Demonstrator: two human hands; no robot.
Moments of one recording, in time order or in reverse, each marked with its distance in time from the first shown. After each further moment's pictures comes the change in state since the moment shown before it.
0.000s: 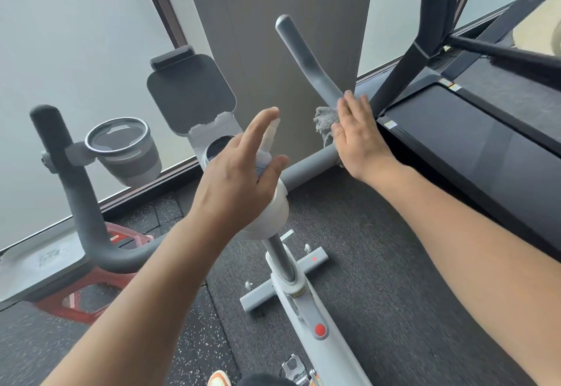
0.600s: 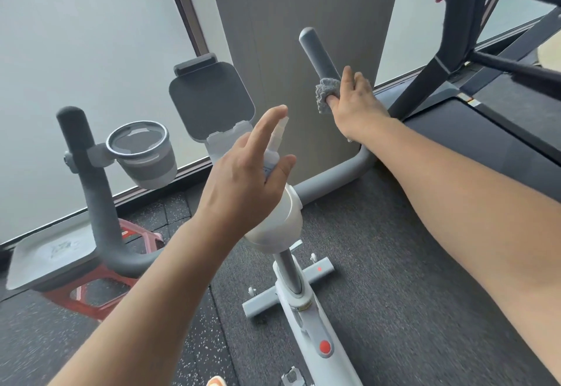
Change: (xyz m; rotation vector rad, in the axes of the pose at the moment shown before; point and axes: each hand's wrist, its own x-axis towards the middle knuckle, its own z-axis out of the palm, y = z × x) left_hand 0.014 -0.006 -0.012 0.001 0.047 -0.023; right_hand 0.104 -0.026 -0.002 -0.177 -0.119 0.169
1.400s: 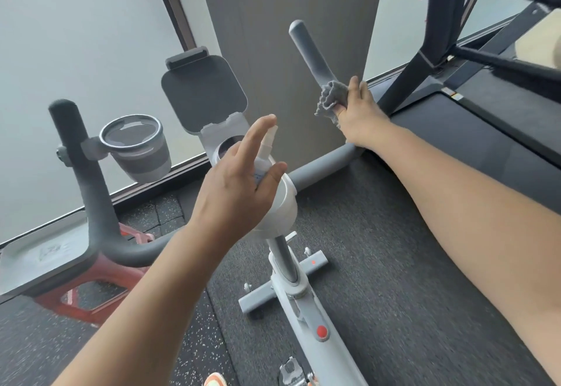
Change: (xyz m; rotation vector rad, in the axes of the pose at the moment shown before) left_hand -0.028 -0.002 -0.003 -0.047 -0.028 -0.022; right_hand -0.040 0.019 -0.001 0.092 -0.058 0.118
